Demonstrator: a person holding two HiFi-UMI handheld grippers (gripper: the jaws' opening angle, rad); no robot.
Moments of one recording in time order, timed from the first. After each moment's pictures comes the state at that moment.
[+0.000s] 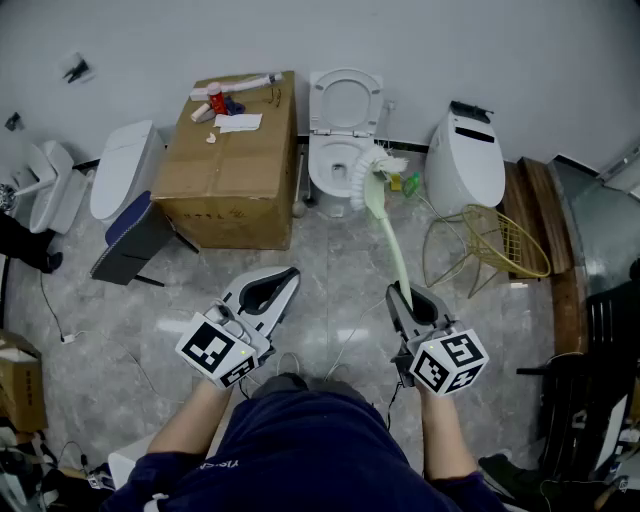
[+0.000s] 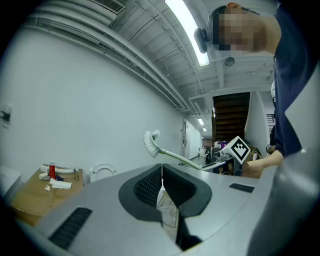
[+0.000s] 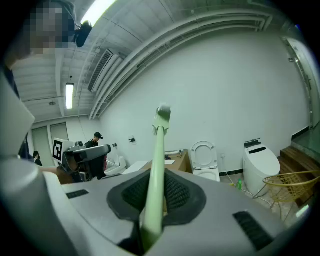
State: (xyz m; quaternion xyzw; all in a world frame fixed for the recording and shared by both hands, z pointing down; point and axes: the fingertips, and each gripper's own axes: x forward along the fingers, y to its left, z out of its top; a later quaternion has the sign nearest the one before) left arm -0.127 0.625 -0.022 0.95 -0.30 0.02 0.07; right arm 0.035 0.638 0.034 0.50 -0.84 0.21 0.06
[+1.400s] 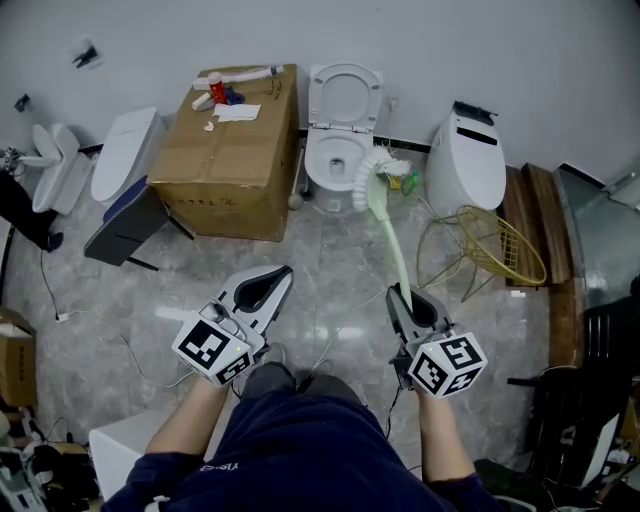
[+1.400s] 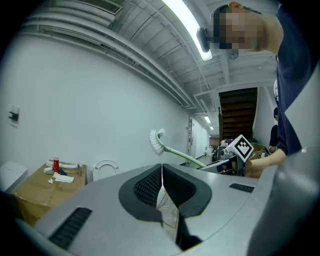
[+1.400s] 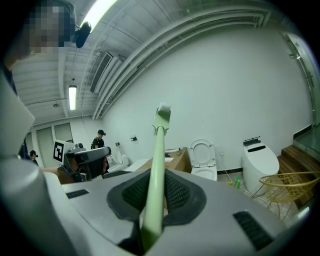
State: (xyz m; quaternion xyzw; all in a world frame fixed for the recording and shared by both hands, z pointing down) left arm -0.081 0.647 -0.004 0.93 -0.34 0.03 0.08; right arm 0.094 0.657 0.049 0.48 -0.85 0.21 0.06
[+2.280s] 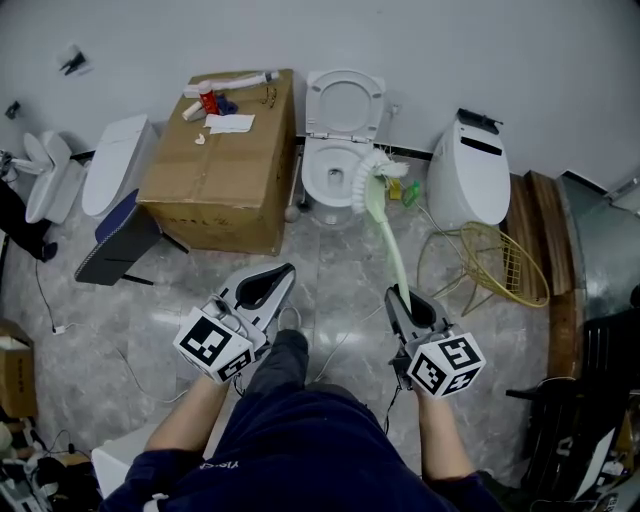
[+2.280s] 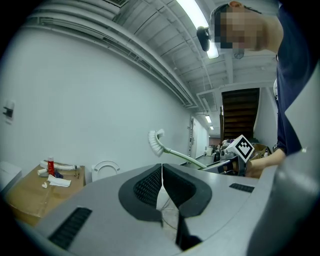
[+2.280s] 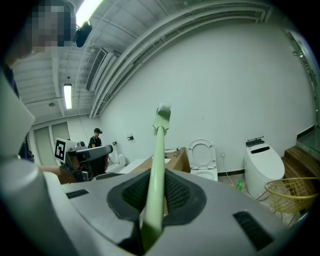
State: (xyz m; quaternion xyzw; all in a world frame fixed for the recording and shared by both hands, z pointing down) left arm -0.076 0.542 0.013 0.94 -0.34 0.03 0.08; right arm 0.095 0.559 0.067 0.48 -0.85 0.22 0.07
